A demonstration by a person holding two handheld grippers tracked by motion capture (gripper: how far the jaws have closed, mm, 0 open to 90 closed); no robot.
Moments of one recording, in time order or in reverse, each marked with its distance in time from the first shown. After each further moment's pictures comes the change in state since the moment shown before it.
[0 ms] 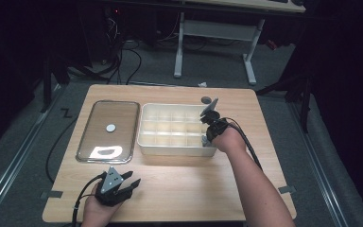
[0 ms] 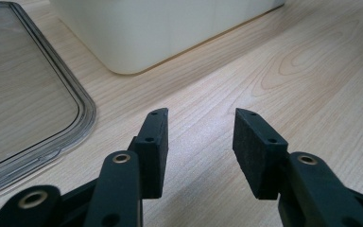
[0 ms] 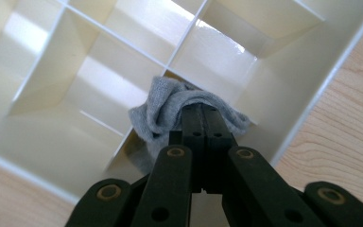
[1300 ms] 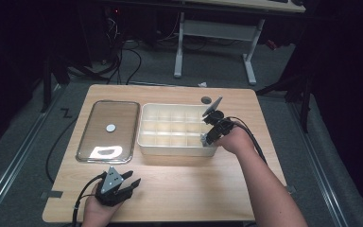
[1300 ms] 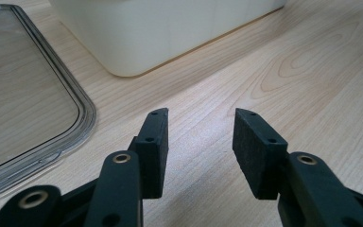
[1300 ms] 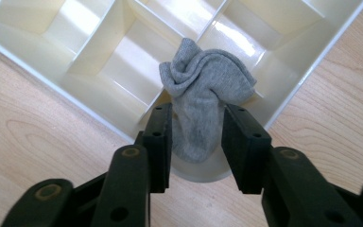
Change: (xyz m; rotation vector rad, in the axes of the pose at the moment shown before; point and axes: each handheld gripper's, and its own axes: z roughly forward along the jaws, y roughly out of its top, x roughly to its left) left arm -0.001 0.001 0.000 -0.003 0.003 0.003; right arm 0.001 -0.016 -0.032 -0.027 0.057 -0.084
